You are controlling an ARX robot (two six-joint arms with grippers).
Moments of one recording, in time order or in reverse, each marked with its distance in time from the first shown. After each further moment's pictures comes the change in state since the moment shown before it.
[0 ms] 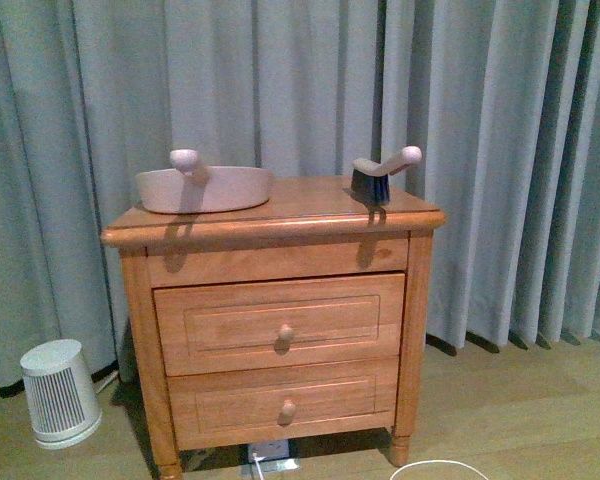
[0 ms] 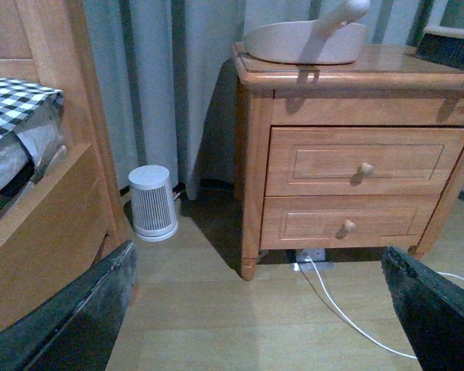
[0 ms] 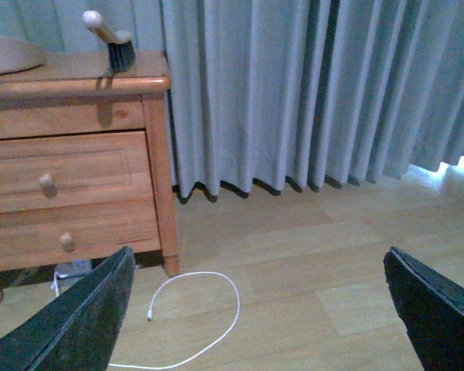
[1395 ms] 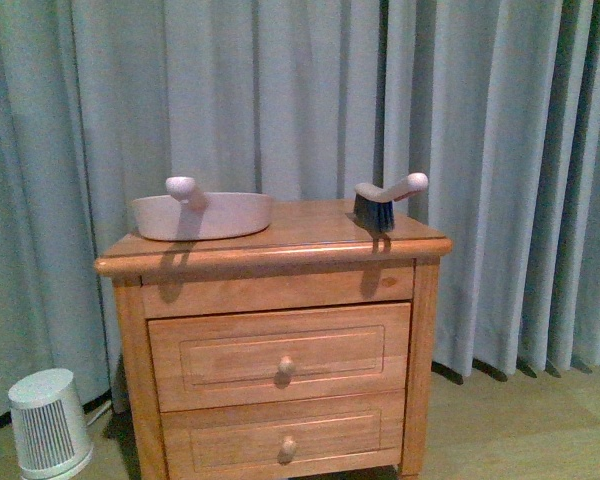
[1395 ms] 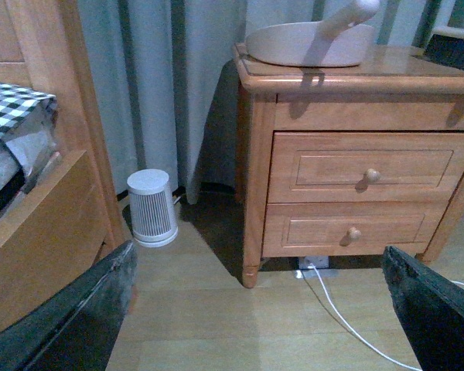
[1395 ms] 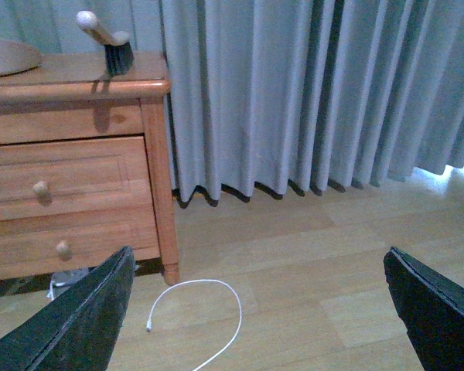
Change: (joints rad) left arm 0.000 0.000 0.000 0.000 0.000 0.000; right arm 0.000 0.000 0.000 0.000 0.000 0.000
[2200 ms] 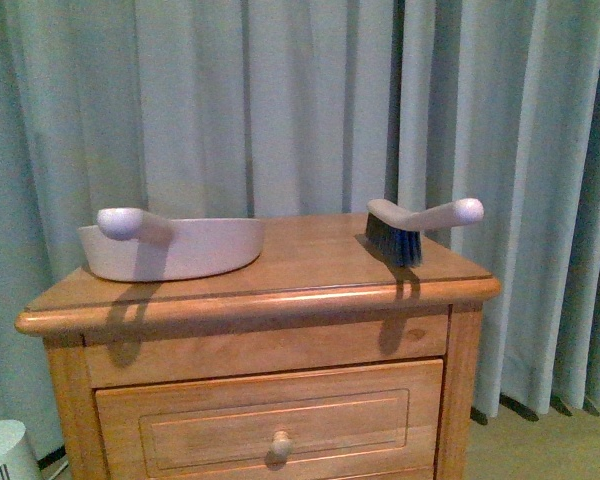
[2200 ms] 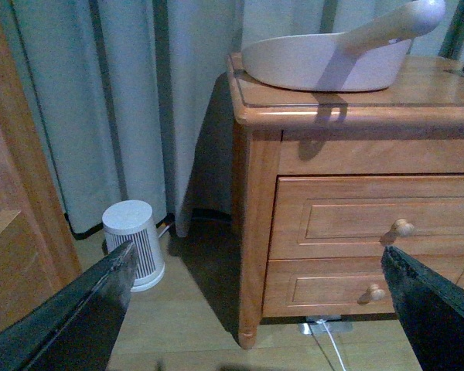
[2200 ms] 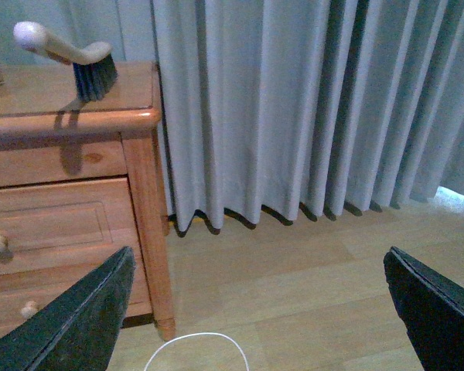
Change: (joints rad) left arm 0.000 -0.001 0.000 0.000 0.000 0.000; right arm 0.000 0.000 0.000 0.000 0.000 0.000
